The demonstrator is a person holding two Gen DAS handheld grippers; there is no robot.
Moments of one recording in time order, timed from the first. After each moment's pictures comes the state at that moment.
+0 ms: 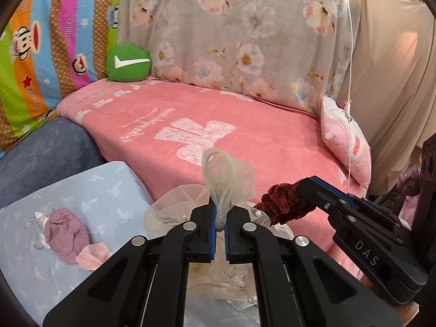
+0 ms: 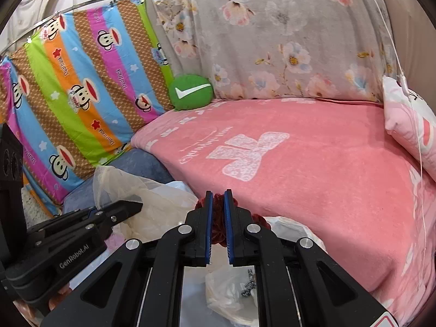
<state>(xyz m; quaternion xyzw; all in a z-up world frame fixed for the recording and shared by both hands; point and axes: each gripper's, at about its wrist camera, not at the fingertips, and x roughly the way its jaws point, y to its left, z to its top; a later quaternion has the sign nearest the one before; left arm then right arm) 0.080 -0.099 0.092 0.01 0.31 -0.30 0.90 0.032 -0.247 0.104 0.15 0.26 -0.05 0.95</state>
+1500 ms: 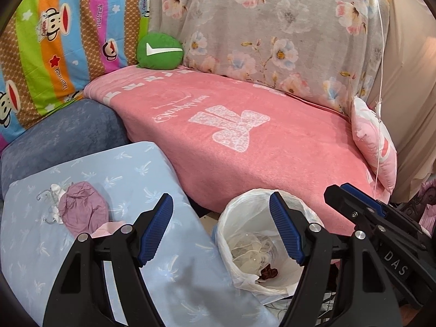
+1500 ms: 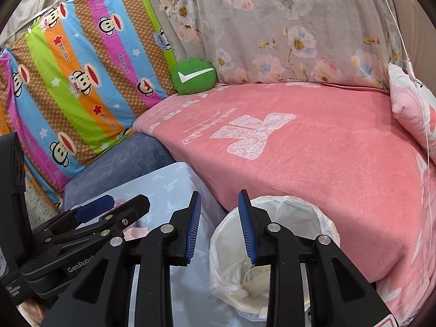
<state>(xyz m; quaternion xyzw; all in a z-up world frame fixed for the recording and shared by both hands) 0.086 -0.065 0.061 -0.01 0.33 -0.22 0.92 0.042 -0.212 0.071 0.14 0.29 -0.03 0.95</state>
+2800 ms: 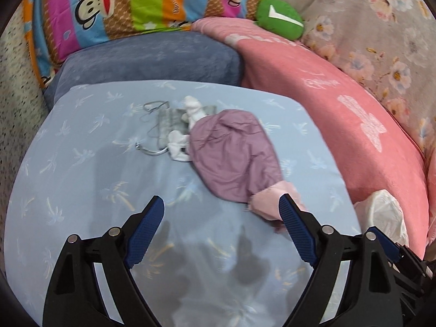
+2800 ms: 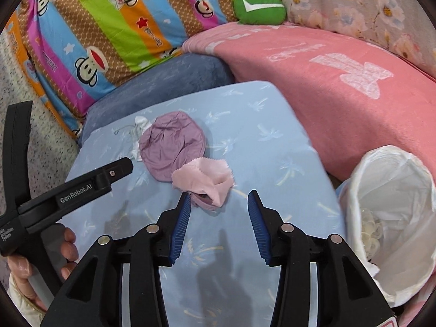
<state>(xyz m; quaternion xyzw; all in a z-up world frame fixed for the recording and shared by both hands) 0.139 0.144 -0.046 -0.11 0.43 -0.02 0.90 0.130 -0.013 -0.053 0.07 0.44 0.09 0.89</state>
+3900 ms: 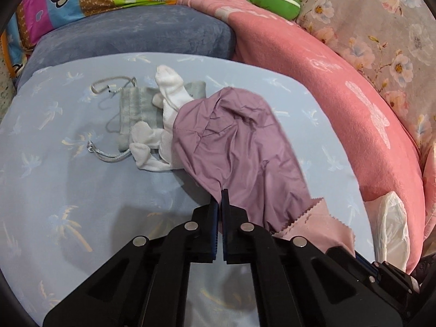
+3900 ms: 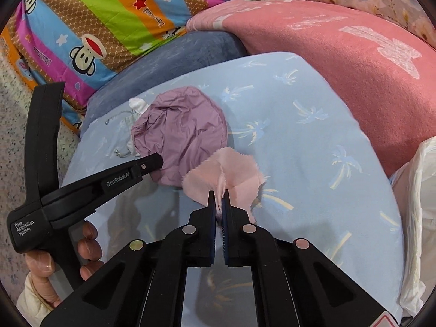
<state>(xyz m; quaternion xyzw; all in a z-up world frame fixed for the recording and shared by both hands) 0.191 0.144 -0.085 -0.13 0.47 -0.08 0.87 0.176 0.010 -0.089 0.10 0.46 0.11 0.87</state>
